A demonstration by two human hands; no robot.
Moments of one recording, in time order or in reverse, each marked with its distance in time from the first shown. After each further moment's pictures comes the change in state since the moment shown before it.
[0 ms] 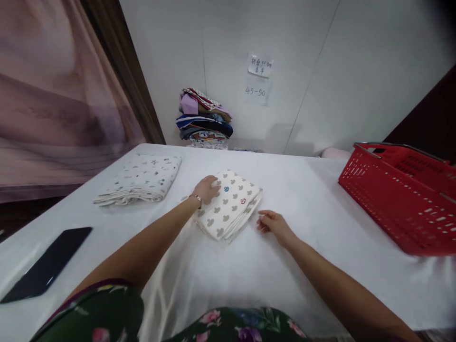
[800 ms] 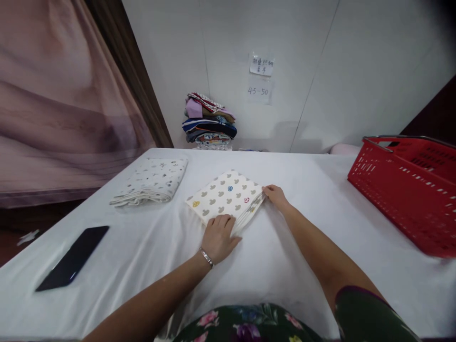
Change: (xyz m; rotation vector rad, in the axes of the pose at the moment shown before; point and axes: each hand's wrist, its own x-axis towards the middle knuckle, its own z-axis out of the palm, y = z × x) left_hand -0.149 0.045 0.039 0.366 0.140 0.405; right_hand 0.119 -0.017 -0.020 -0.377 0.275 -0.176
